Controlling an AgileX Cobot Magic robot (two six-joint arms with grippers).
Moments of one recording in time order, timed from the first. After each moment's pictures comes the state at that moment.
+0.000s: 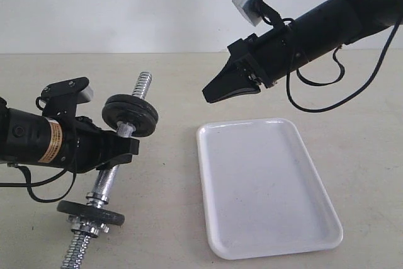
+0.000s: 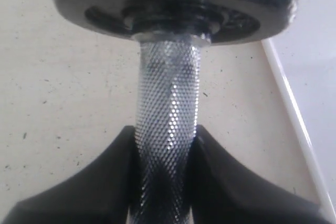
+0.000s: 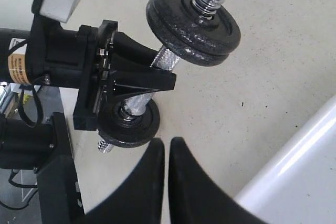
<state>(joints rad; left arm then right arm) -0.36 1.68 -0.67 1.22 -0.19 -1.53 0.23 1.98 -1.40 1.13 1.21 -0.99</state>
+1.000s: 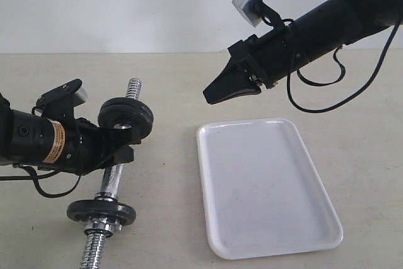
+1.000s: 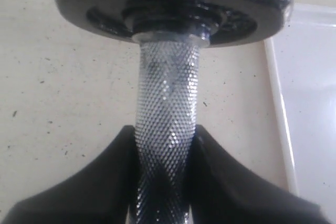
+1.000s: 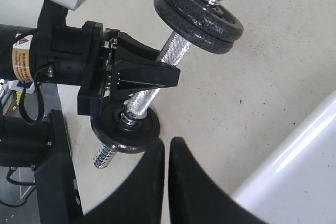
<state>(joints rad) -0.36 1.71 -0.67 1.16 -0.19 -1.66 0.23 1.98 -1.40 1.12 1.21 -0.99</state>
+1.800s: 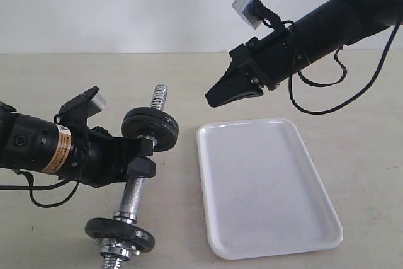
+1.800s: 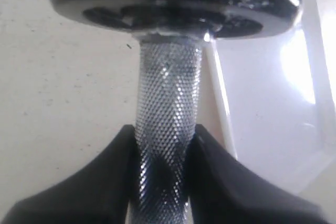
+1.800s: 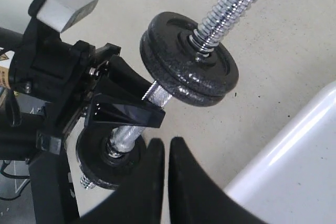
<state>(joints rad) -0.36 1.71 -0.67 1.47 -0.42 -1.93 0.23 1.98 -1.40 1.10 1.21 -0.99</state>
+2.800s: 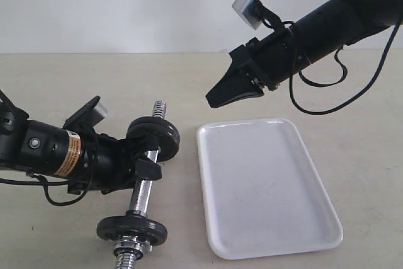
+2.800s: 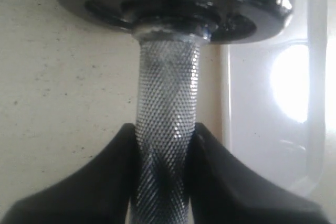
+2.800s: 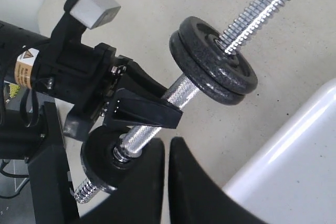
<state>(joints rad) -0.36 1.80 -0.69 1.37 -0.45 -1.99 0.23 1.98 -1.40 1.09 1.21 -0.99</state>
